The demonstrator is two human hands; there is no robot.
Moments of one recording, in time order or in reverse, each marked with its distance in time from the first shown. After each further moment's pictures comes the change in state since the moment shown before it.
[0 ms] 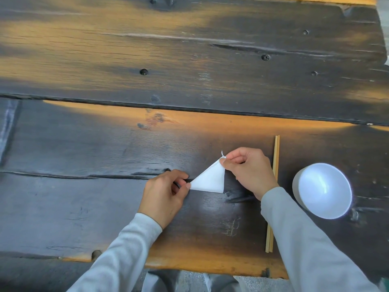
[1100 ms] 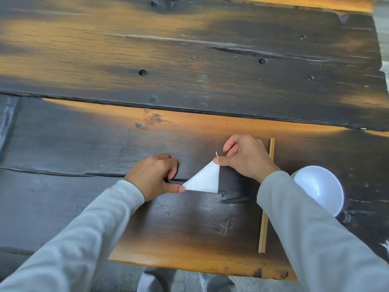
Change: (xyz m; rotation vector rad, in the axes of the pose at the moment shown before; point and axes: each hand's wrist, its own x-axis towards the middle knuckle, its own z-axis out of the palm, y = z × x) left_hand 0.055 -0.017 -0.028 0.386 -0.373 0.244; right_hand 0.022 -0.034 -0.022 -0.325 -0.146 -0.084
